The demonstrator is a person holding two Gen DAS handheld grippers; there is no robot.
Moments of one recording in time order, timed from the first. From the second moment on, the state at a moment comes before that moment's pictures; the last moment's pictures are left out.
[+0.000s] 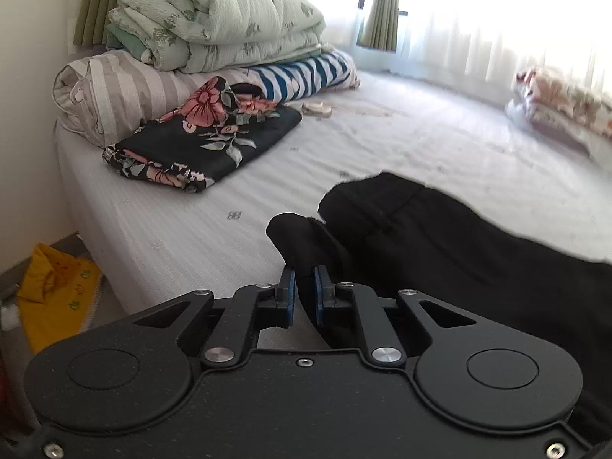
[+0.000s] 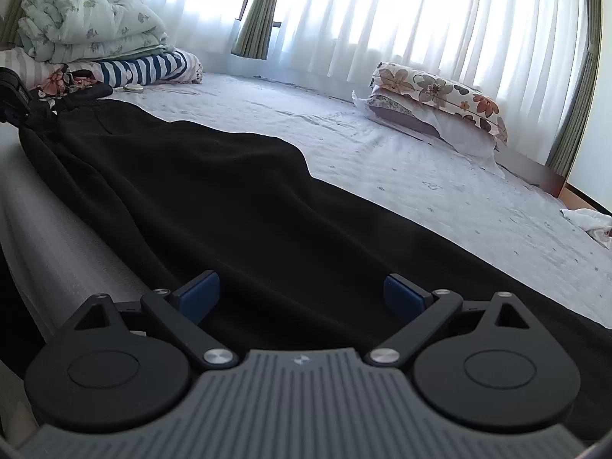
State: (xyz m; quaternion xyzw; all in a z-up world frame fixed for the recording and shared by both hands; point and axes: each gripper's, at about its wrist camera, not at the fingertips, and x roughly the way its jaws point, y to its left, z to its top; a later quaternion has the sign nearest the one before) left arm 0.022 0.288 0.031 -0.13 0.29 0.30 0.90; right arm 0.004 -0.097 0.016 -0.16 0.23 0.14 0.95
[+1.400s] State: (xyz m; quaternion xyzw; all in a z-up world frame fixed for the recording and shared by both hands) left arm 0.044 0.313 0.114 -0.30 0.21 0.19 0.91; right arm 0.011 -0.075 -0.001 -0.14 0.17 0.14 0.96
